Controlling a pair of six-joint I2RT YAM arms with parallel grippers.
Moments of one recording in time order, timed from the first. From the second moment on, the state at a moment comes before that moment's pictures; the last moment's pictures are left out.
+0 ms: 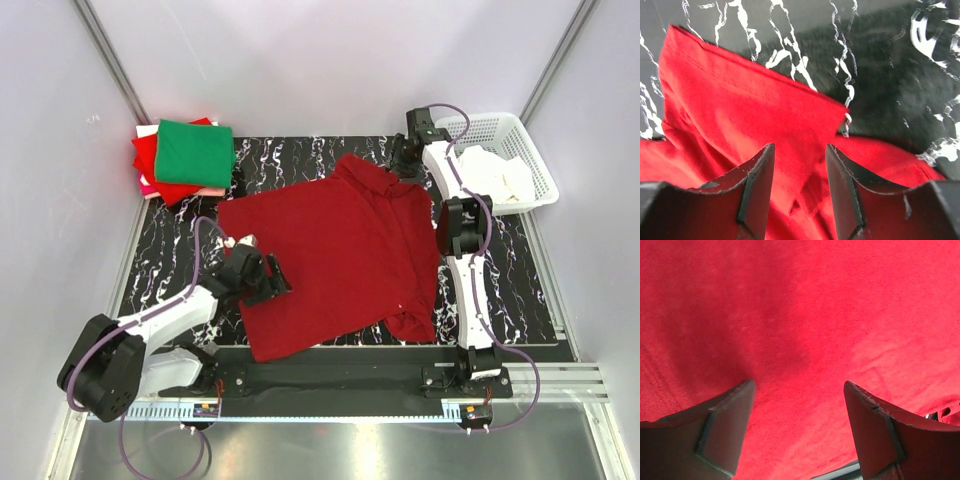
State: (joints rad) left arm -0.54 1.17 0.47 -0.23 0.02 -0.82; right arm 0.16 2.61 2.51 -0.85 -0.08 0.44
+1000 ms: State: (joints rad) left arm -0.38 1.10 0.32 0.03 0.04 -0.86; right arm 0.07 2.86 2.69 -0.42 -0.10 0.66
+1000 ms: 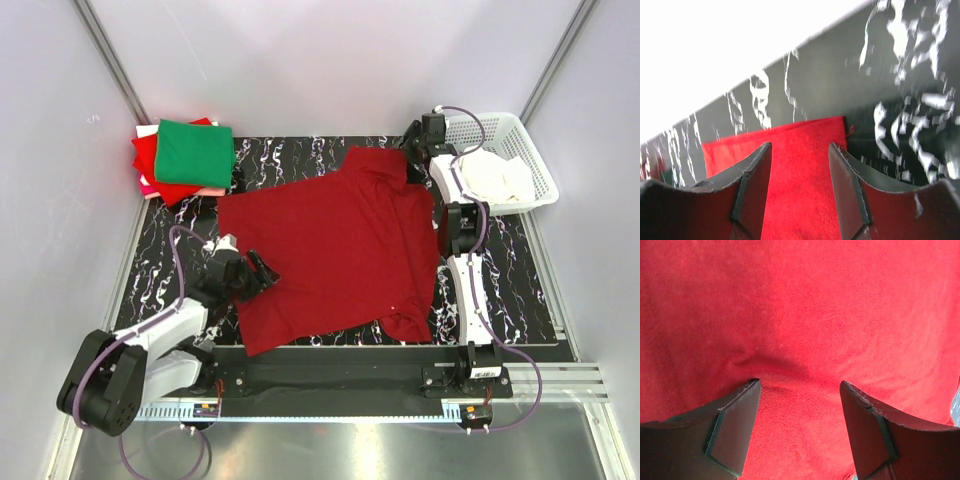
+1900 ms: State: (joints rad) left arm -0.47 0.93 0.27 -0.08 -0.11 -0.89; right arm 0.34 1.52 1.51 -0.21 -0.01 0.61
